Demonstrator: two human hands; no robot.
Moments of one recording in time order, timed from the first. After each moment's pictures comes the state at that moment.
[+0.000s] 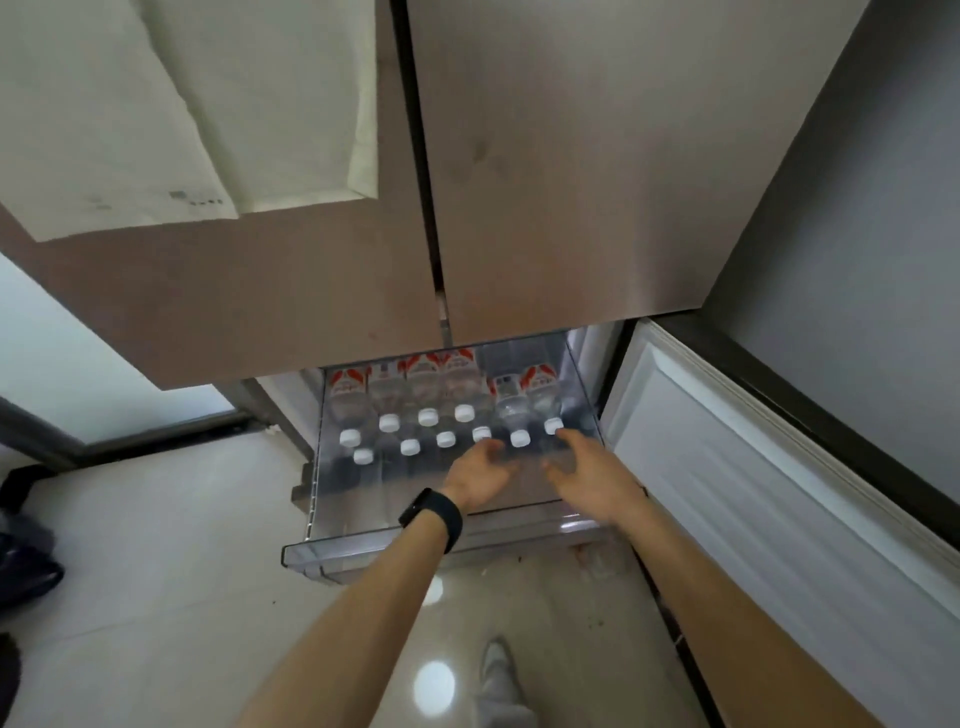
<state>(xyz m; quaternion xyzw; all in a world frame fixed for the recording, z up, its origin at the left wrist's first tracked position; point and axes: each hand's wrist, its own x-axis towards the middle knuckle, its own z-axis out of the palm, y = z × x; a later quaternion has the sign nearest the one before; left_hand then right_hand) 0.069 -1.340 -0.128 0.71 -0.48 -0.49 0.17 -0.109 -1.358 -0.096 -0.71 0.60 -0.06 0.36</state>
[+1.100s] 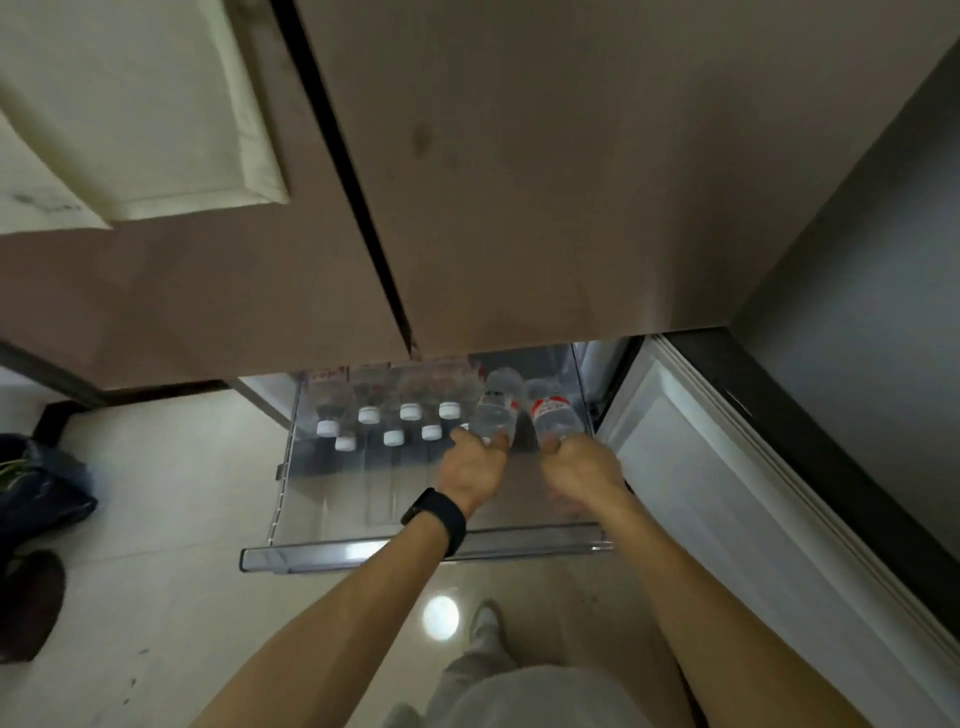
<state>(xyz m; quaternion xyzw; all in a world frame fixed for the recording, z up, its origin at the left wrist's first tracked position) 0.039 -1.379 -0.133 0.80 -0.31 -0.46 0.24 -0.100 -1.423 -0.115 -0.63 0.69 0.05 0.37</state>
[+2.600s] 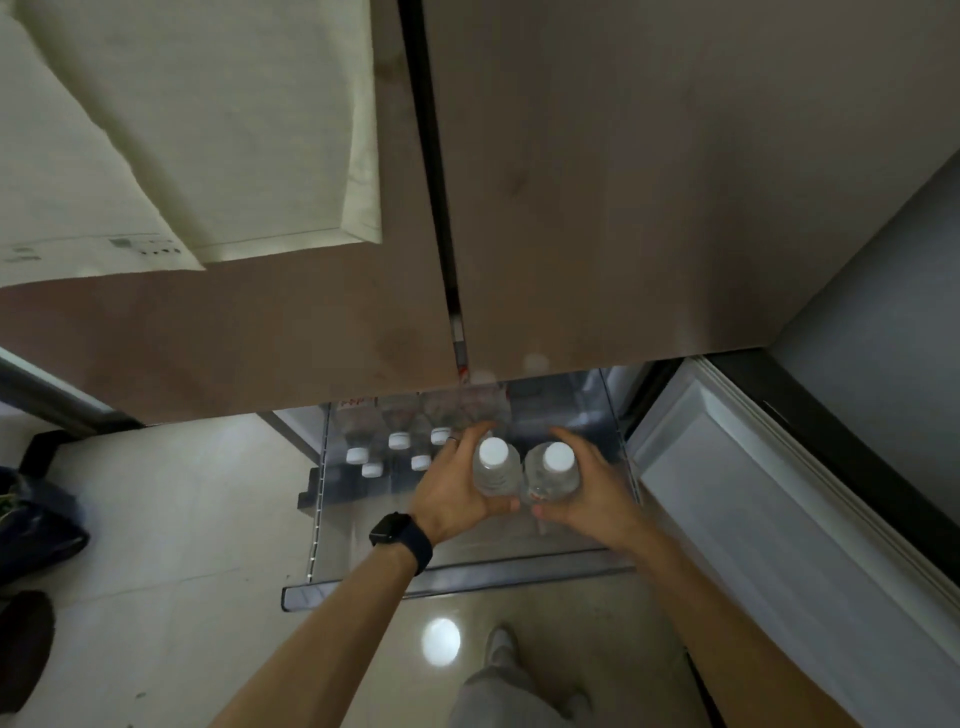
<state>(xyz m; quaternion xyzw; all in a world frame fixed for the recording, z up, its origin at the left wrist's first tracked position) 0.126 -1.357 -0.134 0.68 -0.58 -0.38 0.22 -0.090 -1.405 -0.133 -0.69 0.52 -0.14 0.48</state>
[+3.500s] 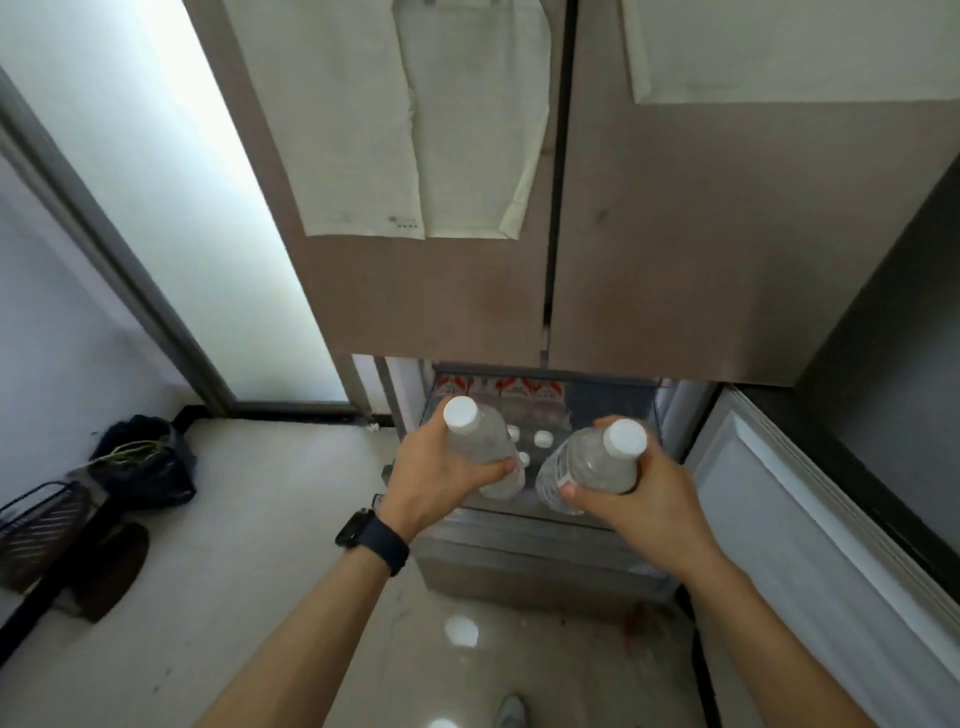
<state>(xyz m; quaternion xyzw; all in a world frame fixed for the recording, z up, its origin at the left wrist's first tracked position) 0.120 -1.206 0.001 0.75 -0.48 -0.19 0.42 -0.113 -1.290 0.016 -0.74 0.42 -0.29 0.45</state>
